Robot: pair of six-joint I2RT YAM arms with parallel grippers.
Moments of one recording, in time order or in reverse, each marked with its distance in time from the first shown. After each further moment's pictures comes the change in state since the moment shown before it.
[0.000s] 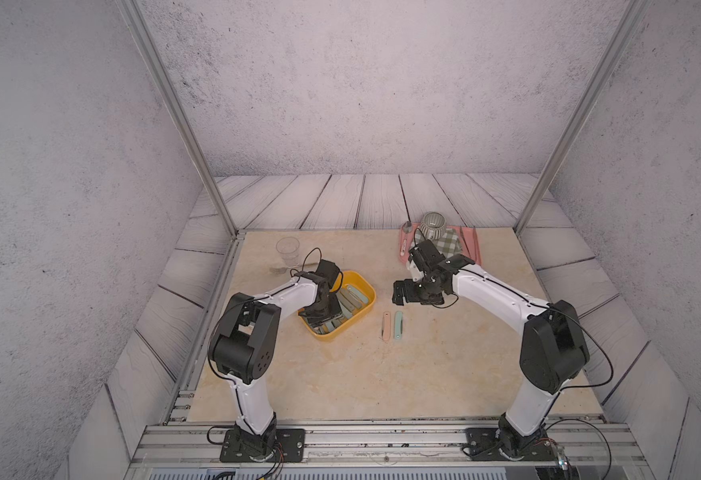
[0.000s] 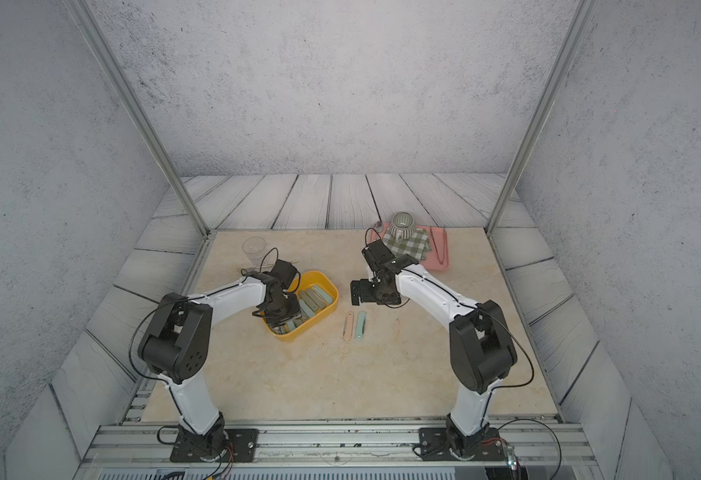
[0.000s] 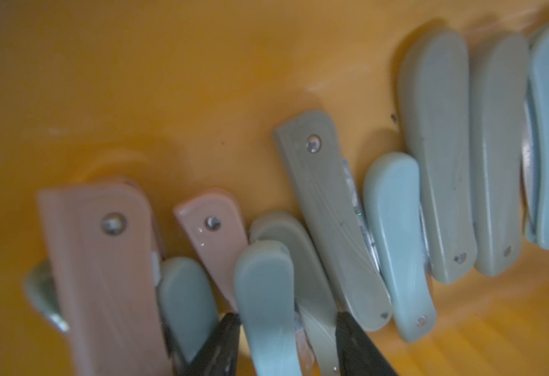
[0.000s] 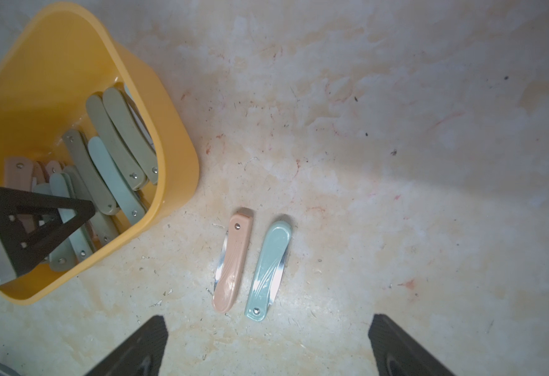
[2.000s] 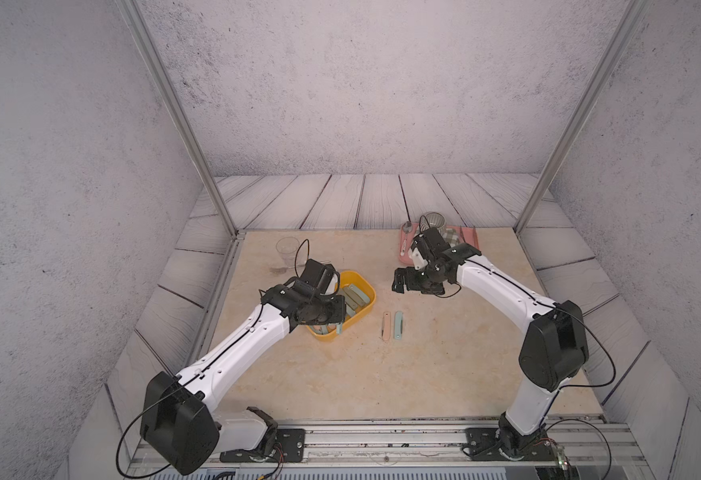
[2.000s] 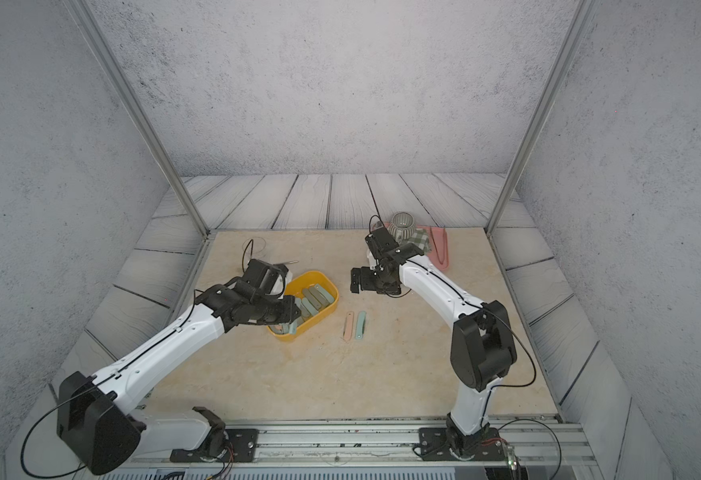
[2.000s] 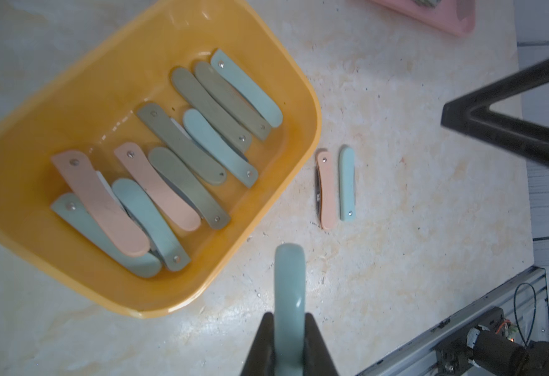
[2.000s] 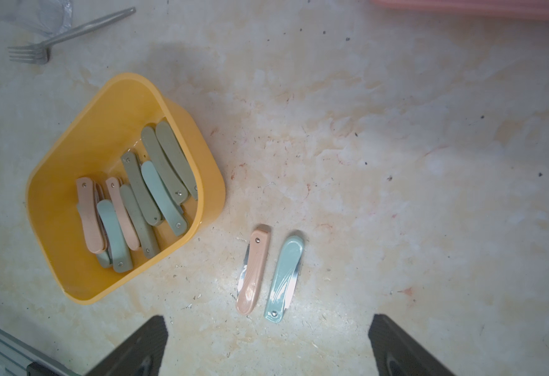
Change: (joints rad) left arm -0.165 -0.552 -0.115 -0.067 0.141 0.217; right arm -0.037 0.012 0.128 -0.066 -0.045 0.031
